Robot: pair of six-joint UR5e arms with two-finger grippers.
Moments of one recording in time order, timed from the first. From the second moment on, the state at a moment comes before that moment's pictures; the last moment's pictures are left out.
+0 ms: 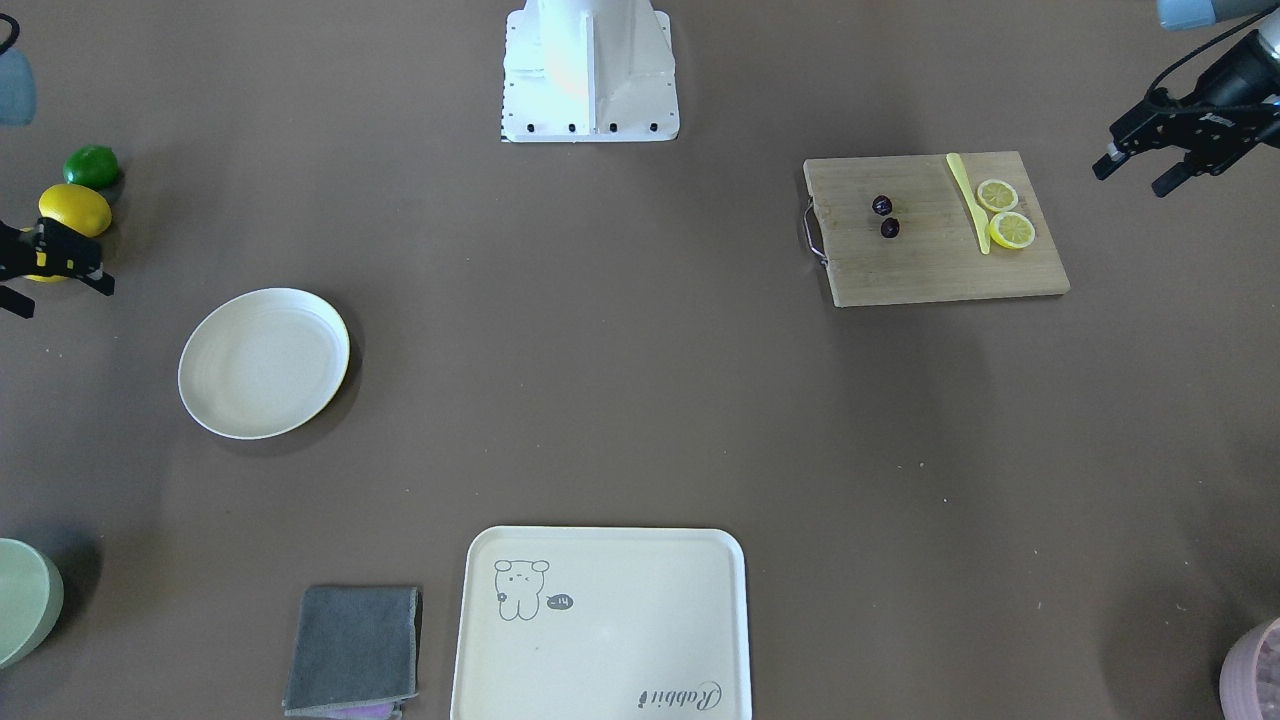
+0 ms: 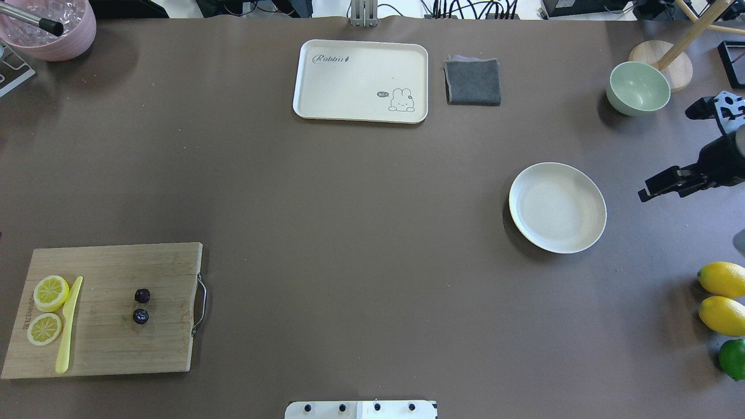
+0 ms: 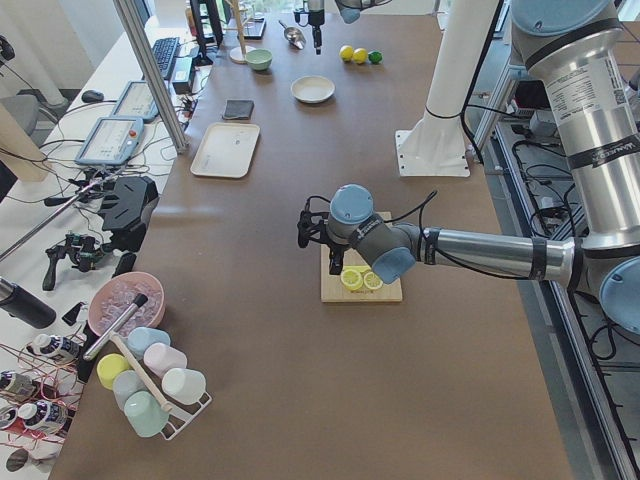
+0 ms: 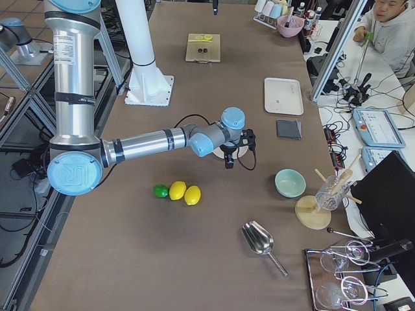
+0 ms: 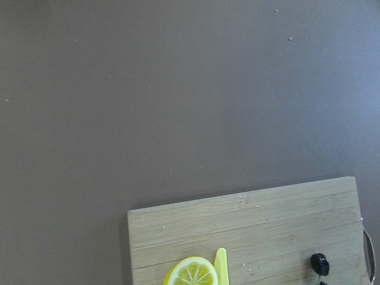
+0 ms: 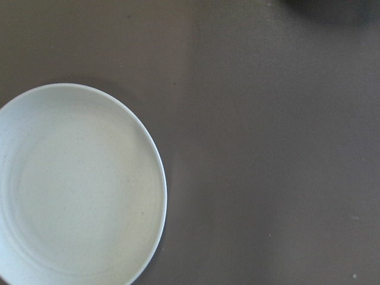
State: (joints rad) left arm -1.11 -1.22 -1.95 -2.35 -2.39 -0.87; right arm 1.07 -1.57 1.73 -1.18 2.34 0.58
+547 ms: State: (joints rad) left arm -0.89 -1.26 -1.95 -2.41 -2.24 -1.06; right arm 0.98 -1.44 1.51 -1.06 2.32 0.68
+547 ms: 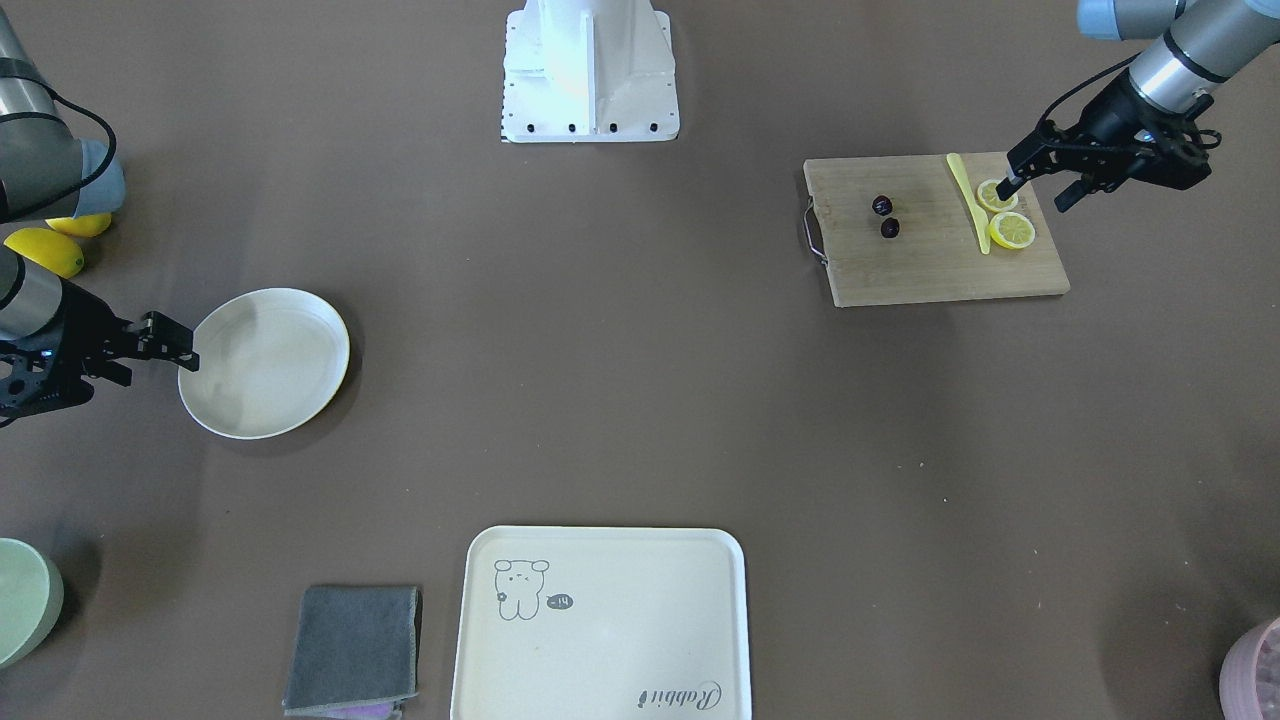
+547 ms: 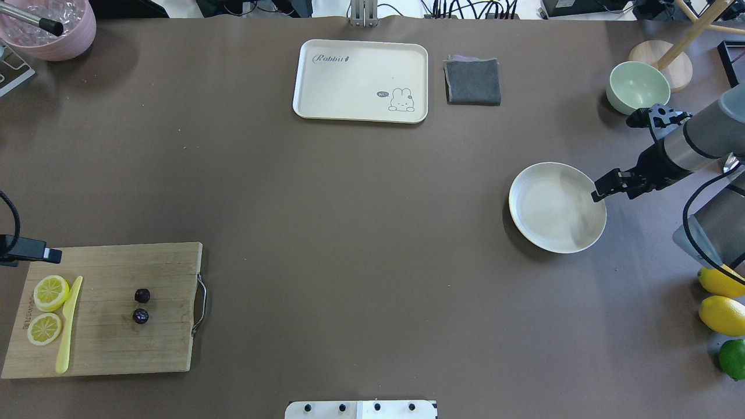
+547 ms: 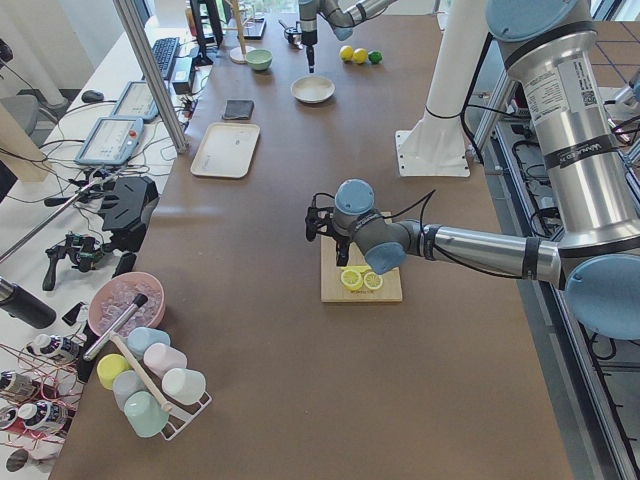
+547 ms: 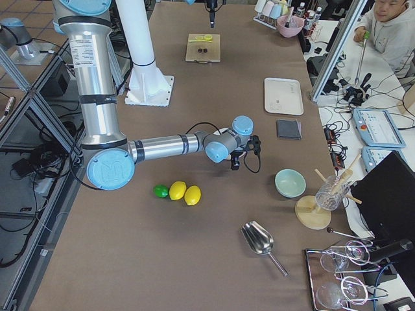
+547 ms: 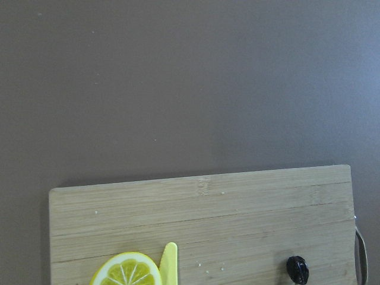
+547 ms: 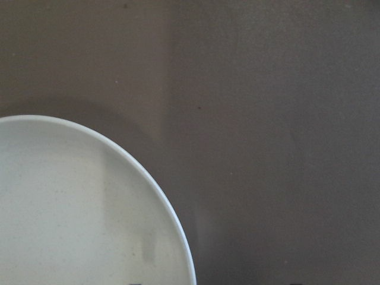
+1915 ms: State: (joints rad) left arm -0.62 -1.29 -1.97 -2.41 -1.97 -1.35; right arm 0.87 -1.29 1.54 -1.03 2.36 0.97
